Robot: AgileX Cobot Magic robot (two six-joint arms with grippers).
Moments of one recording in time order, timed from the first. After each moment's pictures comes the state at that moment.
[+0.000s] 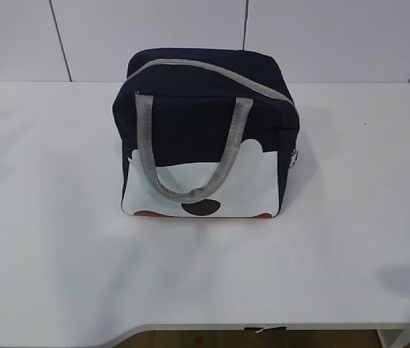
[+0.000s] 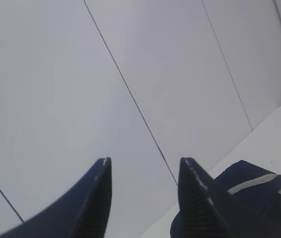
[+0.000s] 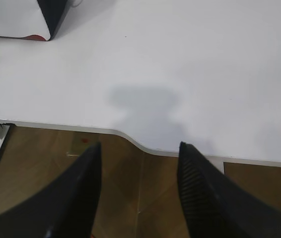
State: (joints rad) left arm -0.38 0.74 -0.86 -1.11 0.22 1.50; right arm -0.01 0.03 -0.49 0.02 1.16 -0.06
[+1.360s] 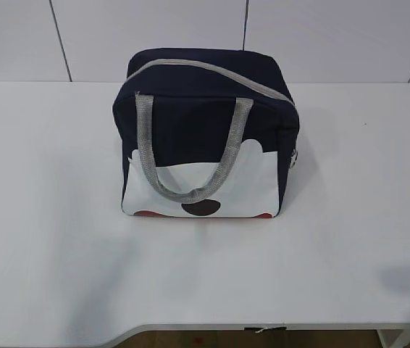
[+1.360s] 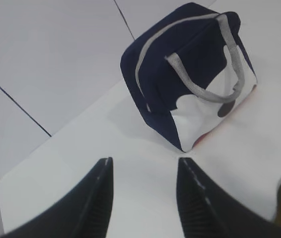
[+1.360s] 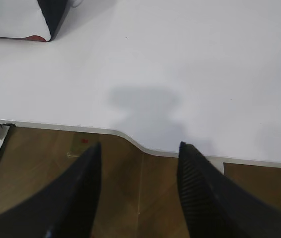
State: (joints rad) left arm -0.38 0.32 -0.66 -0.19 0.71 0.59; right arm -0.01 0.03 -0.49 0.02 1.16 -0.06
